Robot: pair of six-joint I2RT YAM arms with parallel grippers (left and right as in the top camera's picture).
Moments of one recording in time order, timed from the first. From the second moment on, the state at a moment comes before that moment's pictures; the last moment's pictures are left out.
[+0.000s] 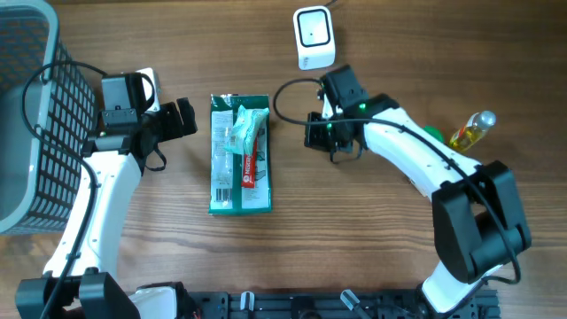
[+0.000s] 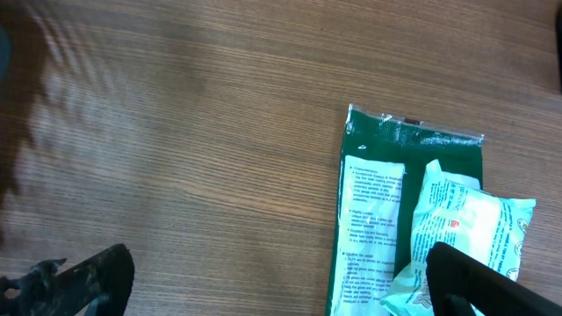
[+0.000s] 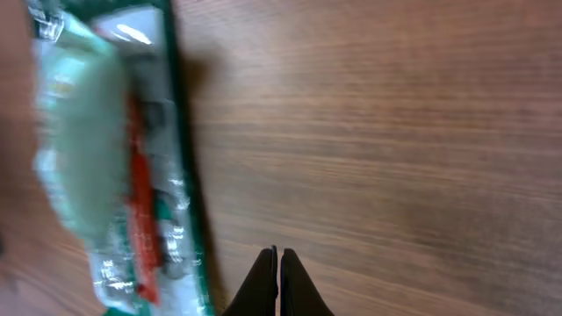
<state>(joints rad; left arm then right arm) 0.06 1.43 1.02 -0.54 0.05 -0.17 0.46 1.85 1.23 -0.59 -0.31 0.60</state>
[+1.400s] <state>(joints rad) 0.06 1.43 1.02 -0.54 0.05 -0.17 0.66 1.84 1.20 -0.09 -0.18 0.79</state>
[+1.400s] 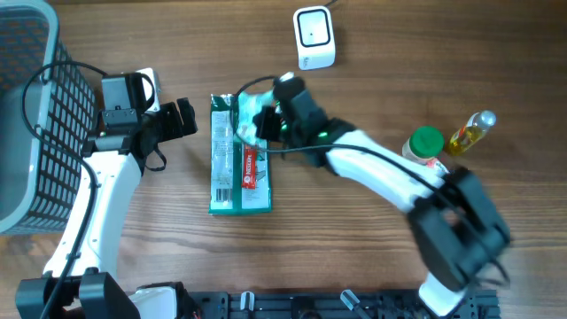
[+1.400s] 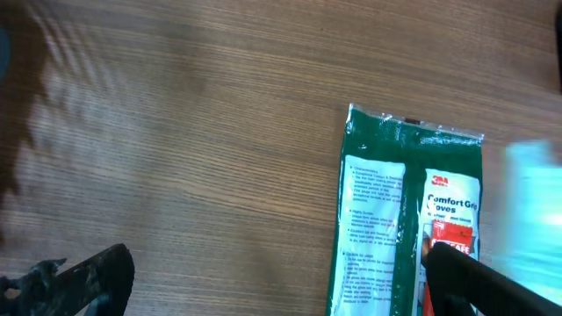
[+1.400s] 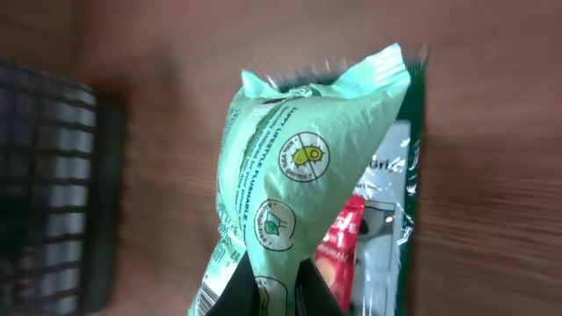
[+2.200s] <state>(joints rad) 0.06 1.43 1.02 -0.54 0.05 -0.17 0.52 1.78 1.04 -0.44 -0.20 0.69</state>
